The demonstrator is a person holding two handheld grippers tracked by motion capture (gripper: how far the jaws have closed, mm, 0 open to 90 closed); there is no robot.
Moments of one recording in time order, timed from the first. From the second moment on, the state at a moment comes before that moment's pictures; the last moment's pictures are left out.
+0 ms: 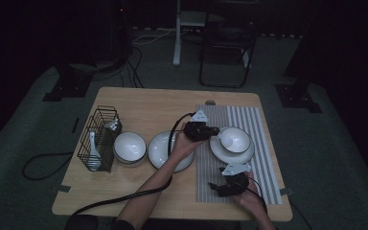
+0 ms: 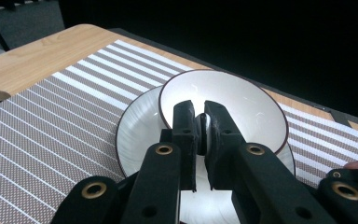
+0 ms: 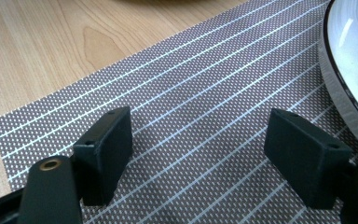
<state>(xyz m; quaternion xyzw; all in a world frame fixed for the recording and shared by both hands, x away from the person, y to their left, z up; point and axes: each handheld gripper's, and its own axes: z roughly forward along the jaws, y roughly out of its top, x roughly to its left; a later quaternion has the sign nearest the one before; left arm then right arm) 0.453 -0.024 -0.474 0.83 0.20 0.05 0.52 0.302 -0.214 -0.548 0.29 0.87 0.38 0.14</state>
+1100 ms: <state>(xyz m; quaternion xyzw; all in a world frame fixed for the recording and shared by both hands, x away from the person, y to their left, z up) 0.452 -0.035 -0.494 0.84 0.21 0.03 0.51 0.303 -0.214 -0.548 0.29 0.87 0.38 0.14</state>
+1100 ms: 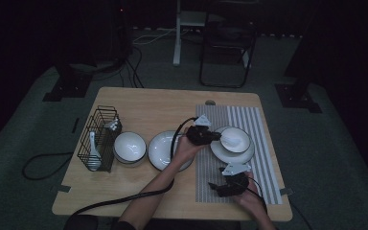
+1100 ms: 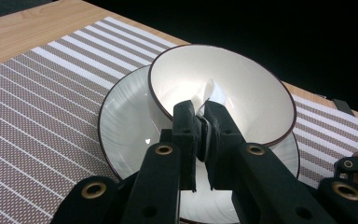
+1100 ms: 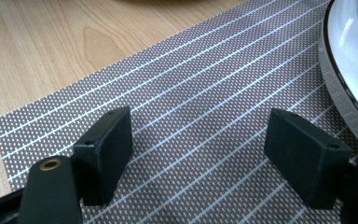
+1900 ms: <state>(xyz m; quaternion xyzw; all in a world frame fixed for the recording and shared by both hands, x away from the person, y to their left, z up) 0.453 -0.037 -0.497 0.84 0.21 0.03 0.50 0.303 -0.214 -0.548 0.29 0.87 0.38 0.14</state>
